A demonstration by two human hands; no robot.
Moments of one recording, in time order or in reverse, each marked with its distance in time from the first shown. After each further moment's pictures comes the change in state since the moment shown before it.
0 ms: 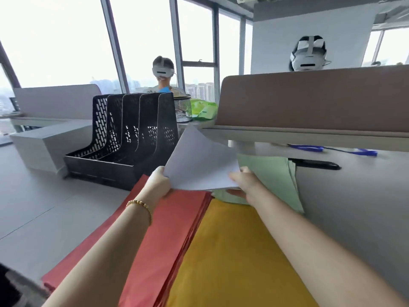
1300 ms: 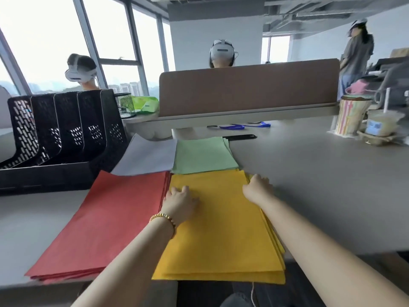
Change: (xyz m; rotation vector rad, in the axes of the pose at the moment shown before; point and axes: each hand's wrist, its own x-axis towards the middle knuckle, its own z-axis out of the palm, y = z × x) left_hand -0.125 -0.018 0.072 0.675 -0.456 0.377; right_hand -0.177 0.062 -0.071 -0.765 0.530 0.288
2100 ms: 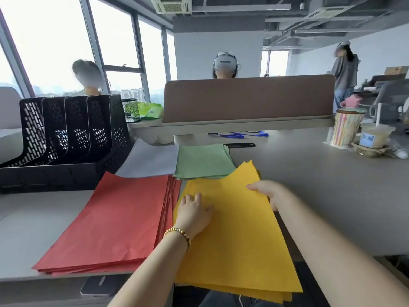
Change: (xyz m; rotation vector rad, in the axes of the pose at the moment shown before) left_hand -0.029 0.019 0.013 -0.101 0.022 0.099; right_hand 0.004 0.012 -0.032 0.594 -0.343 0.186
